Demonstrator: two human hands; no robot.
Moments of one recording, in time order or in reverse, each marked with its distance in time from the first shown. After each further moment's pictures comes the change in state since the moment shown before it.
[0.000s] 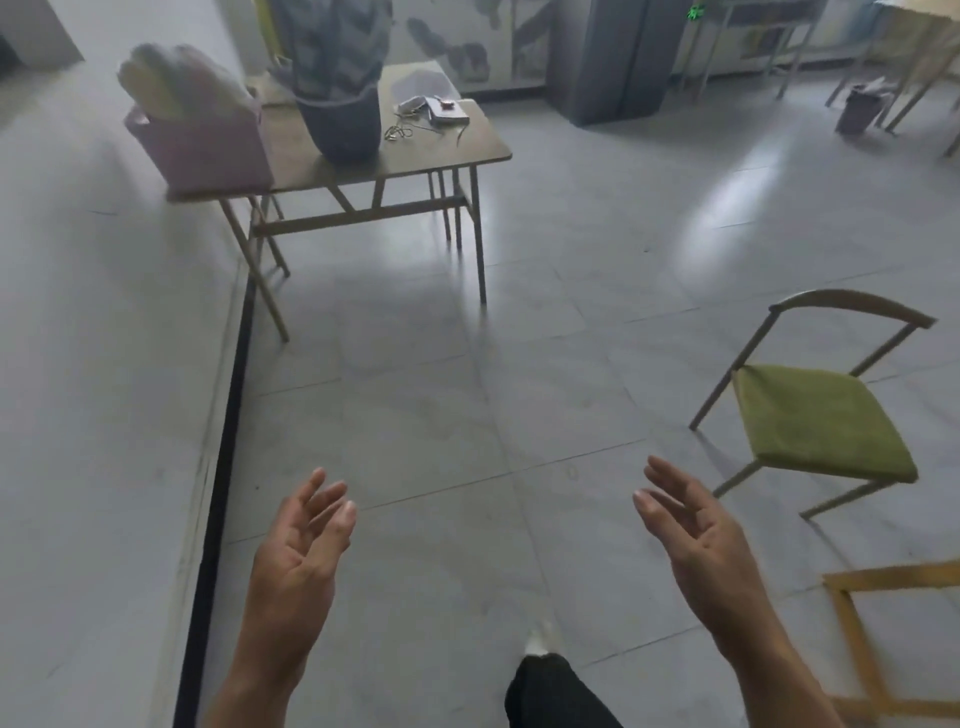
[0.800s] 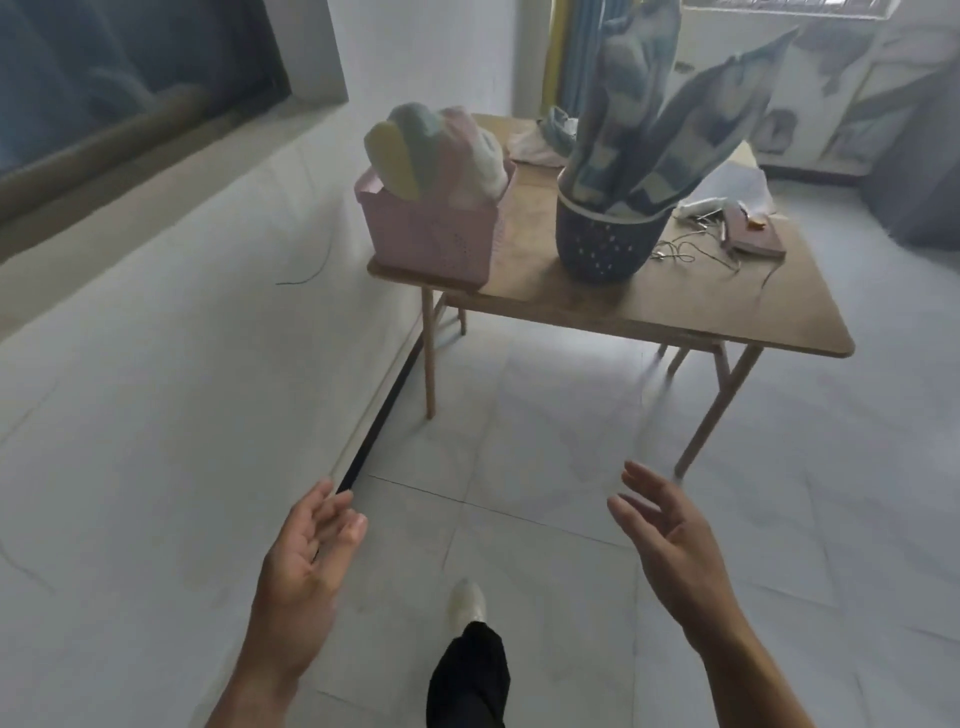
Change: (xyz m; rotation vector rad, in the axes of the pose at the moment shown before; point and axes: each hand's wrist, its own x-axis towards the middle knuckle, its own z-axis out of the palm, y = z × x) left_hand 0.589 0.116 -0.071 -0.062 0.472 -0.068; right_hand 0.592 -0.214 0.476 -0.128 -0.522 -0.174
